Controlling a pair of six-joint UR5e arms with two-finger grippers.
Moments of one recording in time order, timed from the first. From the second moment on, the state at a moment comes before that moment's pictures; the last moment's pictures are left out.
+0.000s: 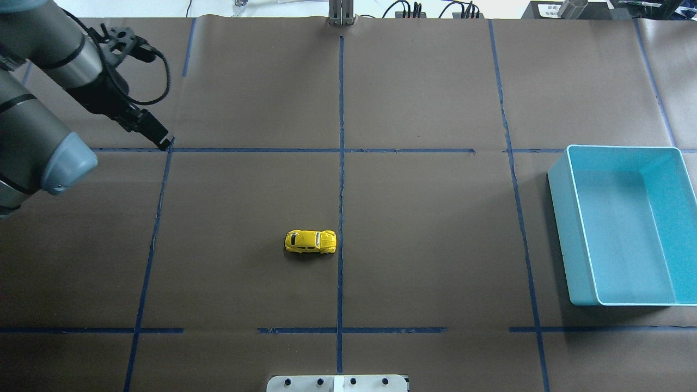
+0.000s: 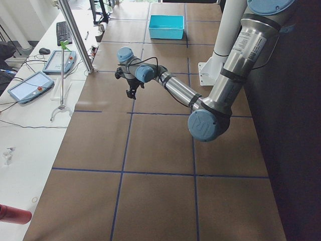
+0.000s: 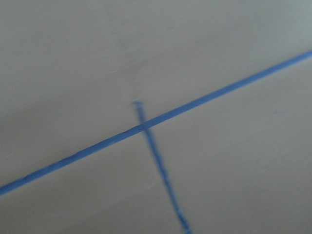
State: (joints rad) left arm -0.97 -2.04 -1.71 -1.53 -2.33 -0.24; right arm 1.62 -1.72 1.83 -1.74 2.36 -0.10
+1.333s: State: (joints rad) left arm -0.61 -2.53 -1.63 -1.24 -2.21 -0.24; right arm 1.60 -1.69 1.83 -1.75 2.36 -0.10
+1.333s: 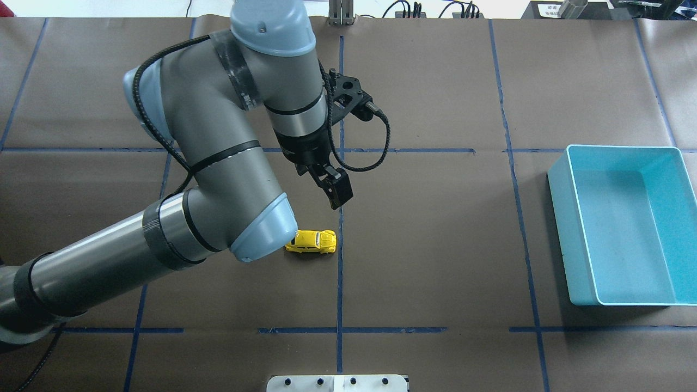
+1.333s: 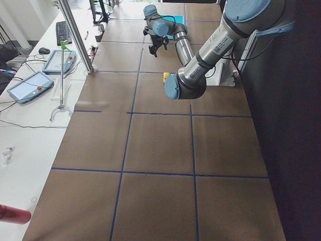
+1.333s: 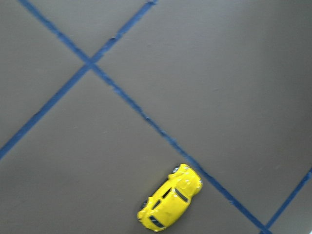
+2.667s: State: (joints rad) left arm -0.46 -2.56 -1.45 -1.27 -1.82 0.39; right arm 1.55 -1.64 1.83 -1.77 2.36 -0.10
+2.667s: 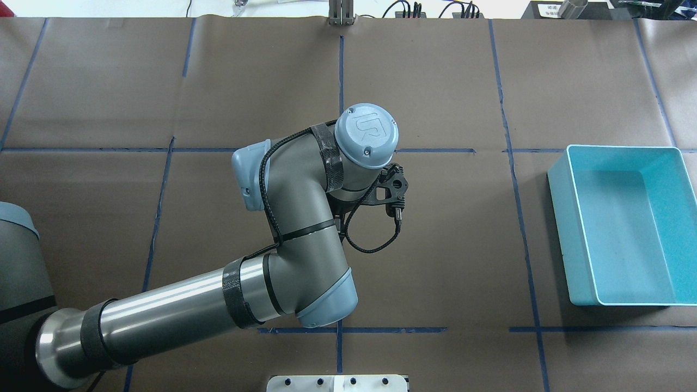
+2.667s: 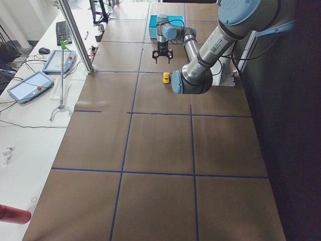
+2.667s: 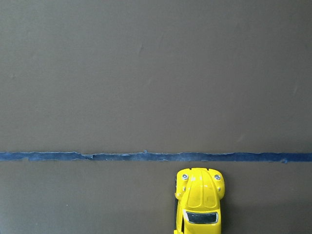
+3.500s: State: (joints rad) left arm -0.40 -2.50 -1.40 -1.37 -1.81 0.30; right arm 1.55 -1.64 1.84 -1.77 2.36 -0.10
